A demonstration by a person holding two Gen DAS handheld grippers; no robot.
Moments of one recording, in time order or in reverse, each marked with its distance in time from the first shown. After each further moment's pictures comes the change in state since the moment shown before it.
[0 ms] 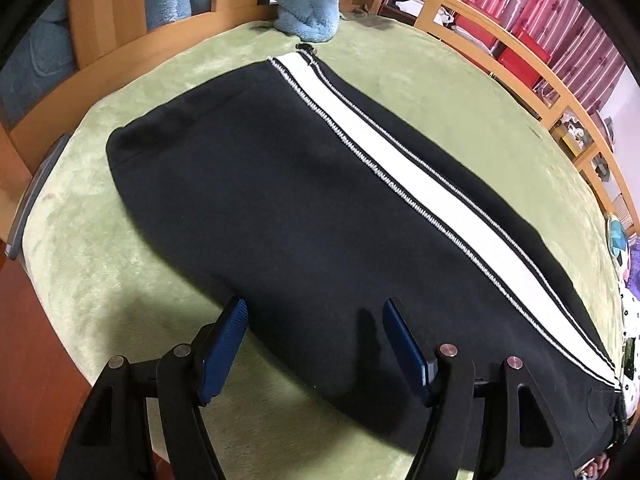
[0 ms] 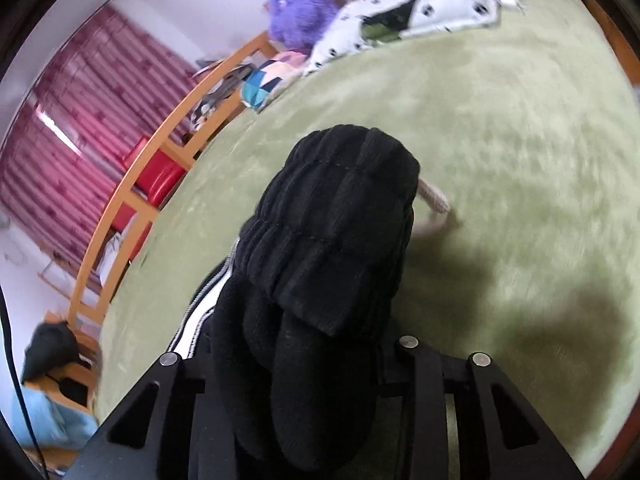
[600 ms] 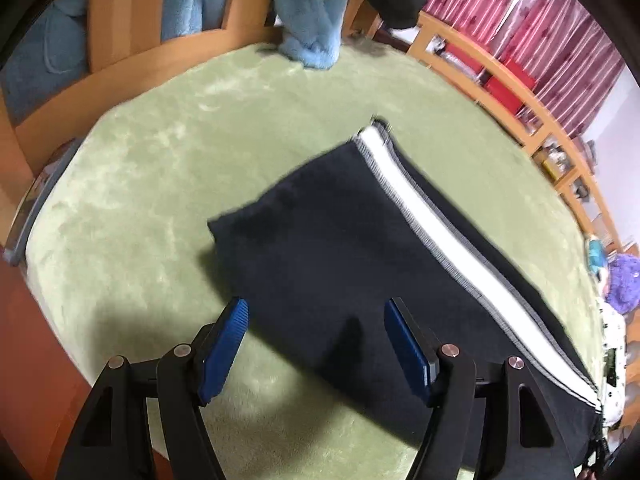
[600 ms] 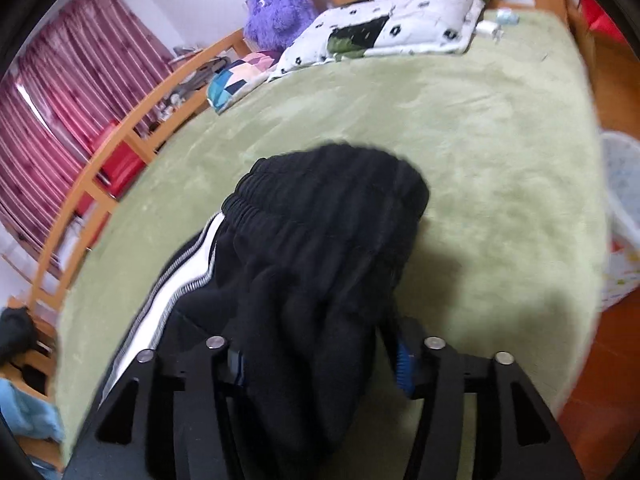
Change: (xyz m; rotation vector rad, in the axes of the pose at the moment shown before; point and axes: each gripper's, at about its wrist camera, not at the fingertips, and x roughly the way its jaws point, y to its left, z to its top) left arm -0.025 0.030 0.009 -0.027 -0.088 -0.105; right arm -0.033 -0.035 0.032 -0.102 0.003 -0.250
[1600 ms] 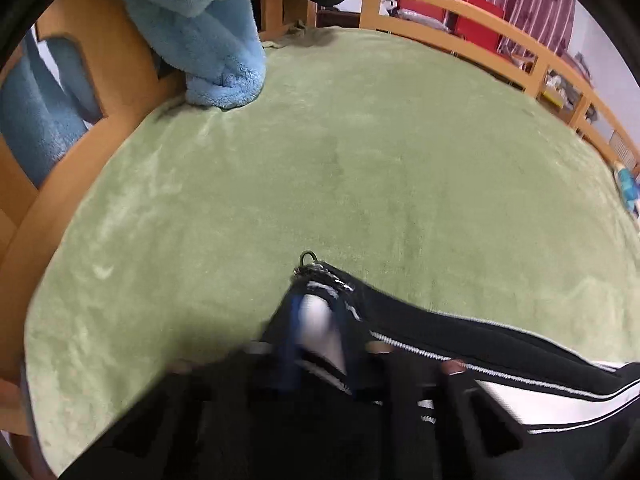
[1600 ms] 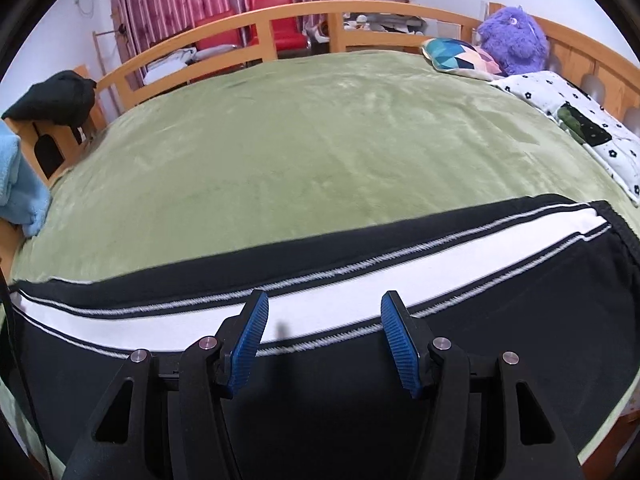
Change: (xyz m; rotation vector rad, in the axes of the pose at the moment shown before) left arm 0.116 -0.084 0.127 0.300 0.036 0.121; right arm -0.027 0.272 -0.168 -0.646 0.124 0.194
